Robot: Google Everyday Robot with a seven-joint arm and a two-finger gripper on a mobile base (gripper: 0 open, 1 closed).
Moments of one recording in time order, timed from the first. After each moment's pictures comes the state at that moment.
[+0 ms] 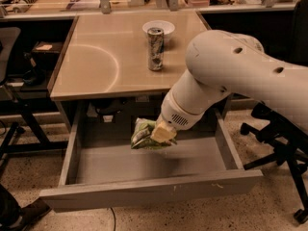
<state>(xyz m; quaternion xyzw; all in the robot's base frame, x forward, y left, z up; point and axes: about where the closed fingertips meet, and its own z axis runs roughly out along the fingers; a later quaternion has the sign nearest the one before) 0.466 -0.020 0.797 -0.58 0.78 0.12 0.18</state>
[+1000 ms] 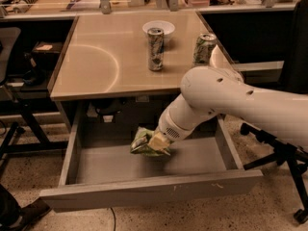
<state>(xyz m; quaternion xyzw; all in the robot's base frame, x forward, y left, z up) 0.492 -0.014 0.721 -0.54 0.81 0.15 0.19</state>
